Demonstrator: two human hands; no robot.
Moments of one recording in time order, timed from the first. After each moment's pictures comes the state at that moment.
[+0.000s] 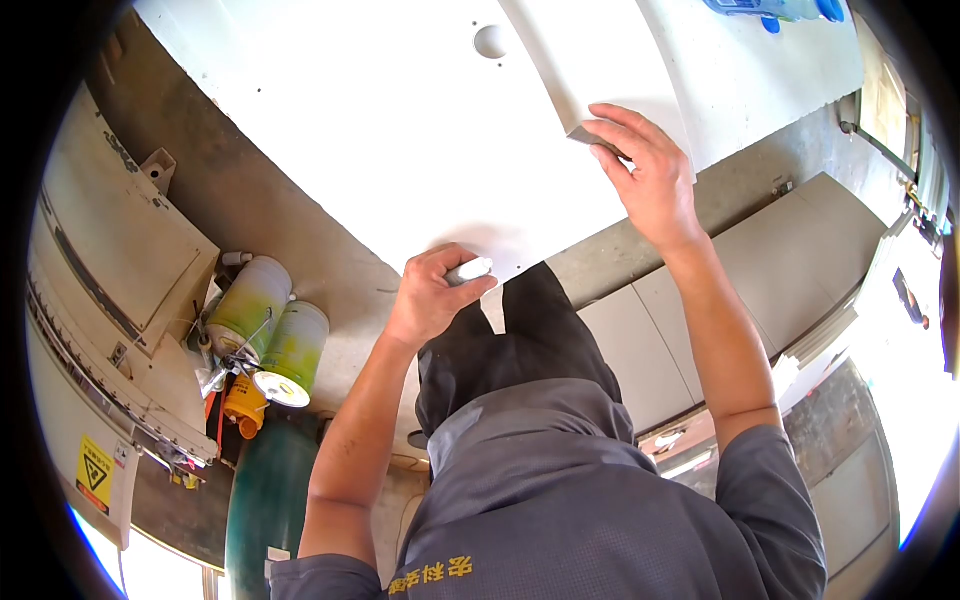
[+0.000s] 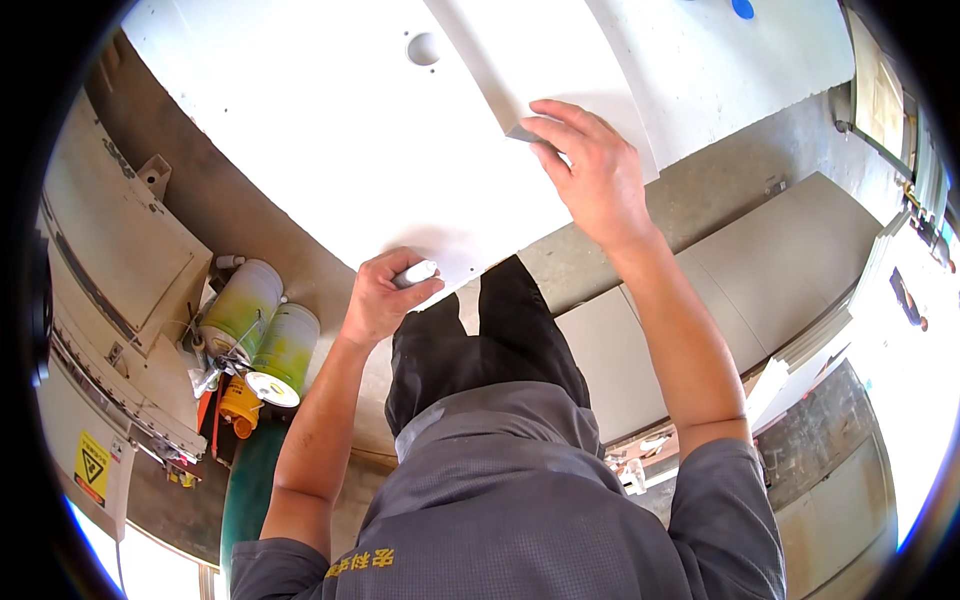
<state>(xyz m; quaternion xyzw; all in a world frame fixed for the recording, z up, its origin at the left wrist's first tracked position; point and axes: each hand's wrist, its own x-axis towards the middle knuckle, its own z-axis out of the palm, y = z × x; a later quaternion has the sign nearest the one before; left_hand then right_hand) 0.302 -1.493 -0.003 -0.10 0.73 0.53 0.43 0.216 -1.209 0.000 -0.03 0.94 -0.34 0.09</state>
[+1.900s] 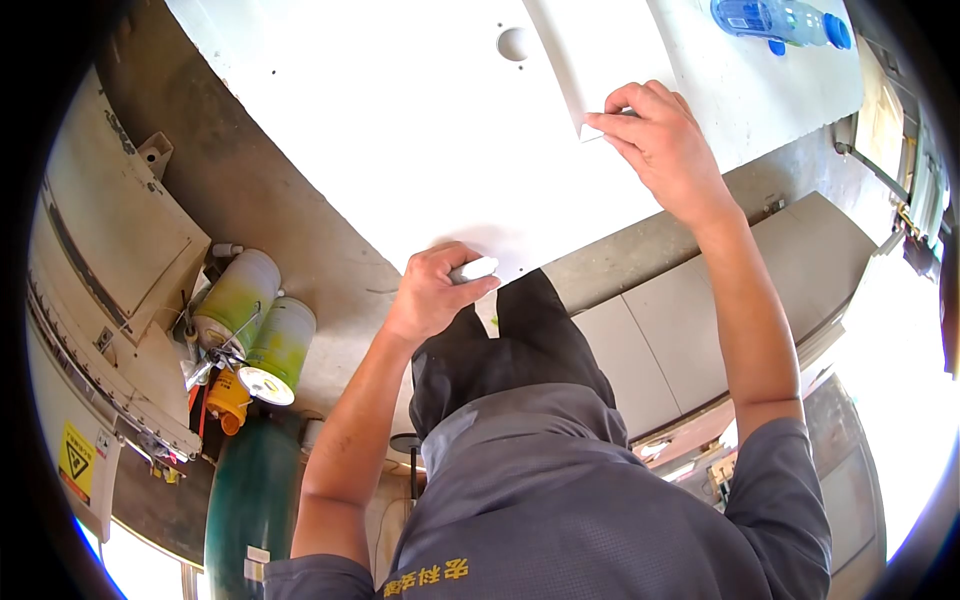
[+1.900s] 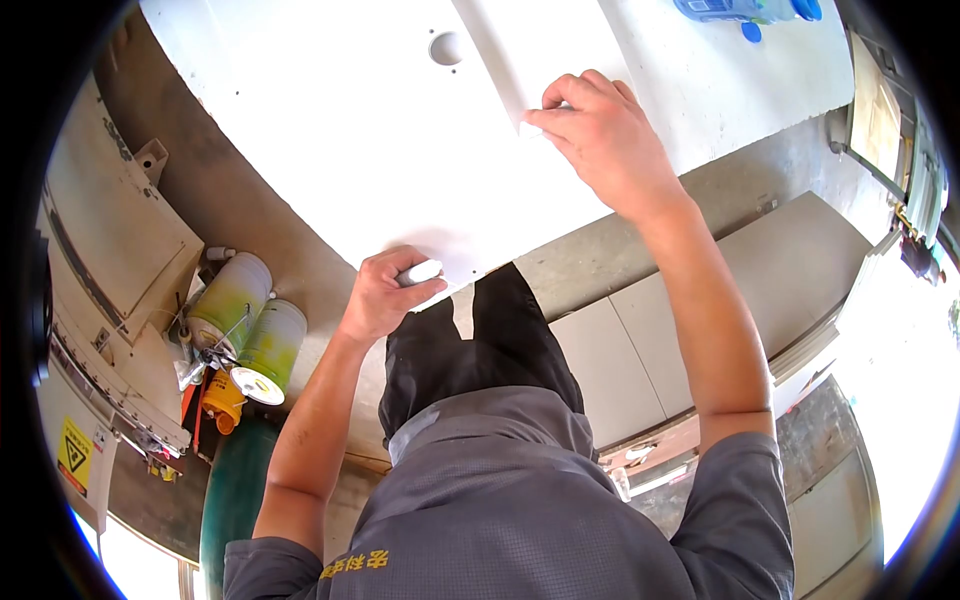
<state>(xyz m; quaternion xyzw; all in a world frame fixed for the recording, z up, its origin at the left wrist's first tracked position) 0.304 -1.495 -0.007 -0.10 0.72 0.55 0.42 0.165 -1.203 0.021 -0.25 0.93 -0.21 0.14</state>
